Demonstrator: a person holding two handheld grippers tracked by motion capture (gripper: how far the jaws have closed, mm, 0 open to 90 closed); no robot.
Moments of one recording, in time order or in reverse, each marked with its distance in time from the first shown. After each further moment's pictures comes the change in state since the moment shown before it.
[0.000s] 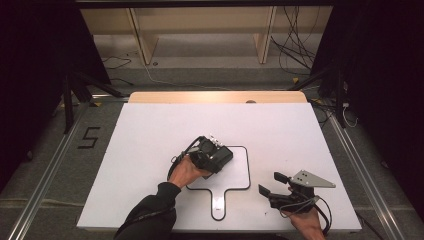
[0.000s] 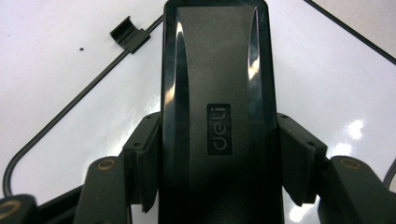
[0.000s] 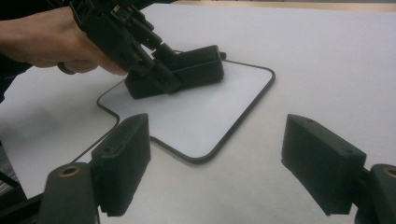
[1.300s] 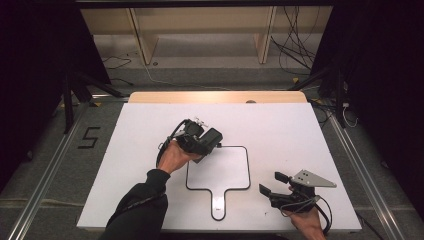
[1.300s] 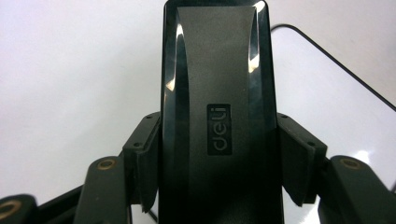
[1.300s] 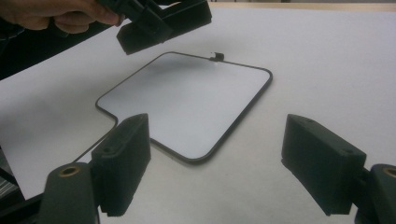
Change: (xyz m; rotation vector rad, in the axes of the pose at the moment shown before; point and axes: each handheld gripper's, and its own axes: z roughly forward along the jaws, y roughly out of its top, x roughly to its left) left arm 0.043 0.019 -0.042 -0.076 0.053 -0.087; right arm -0.002 0.000 0.000 -0.007 -0.002 0.008
